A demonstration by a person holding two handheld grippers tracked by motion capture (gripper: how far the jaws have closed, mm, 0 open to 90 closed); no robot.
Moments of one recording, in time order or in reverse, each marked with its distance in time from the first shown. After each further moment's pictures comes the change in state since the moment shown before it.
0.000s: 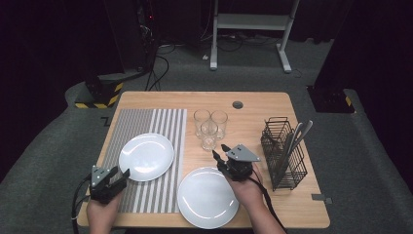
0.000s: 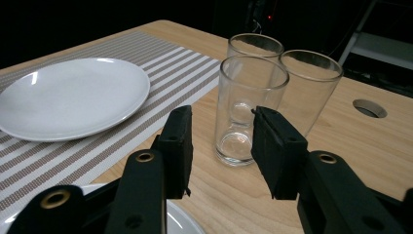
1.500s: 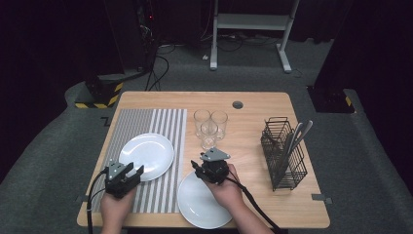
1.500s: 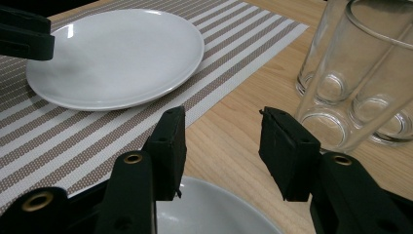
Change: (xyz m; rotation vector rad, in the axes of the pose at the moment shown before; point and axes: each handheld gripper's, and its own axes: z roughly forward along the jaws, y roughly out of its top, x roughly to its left) left arm -0.042 0.016 0.017 0.021 -0.067 0.044; right arm 0.045 -0.010 0.052 0.166 0.123 -0.022
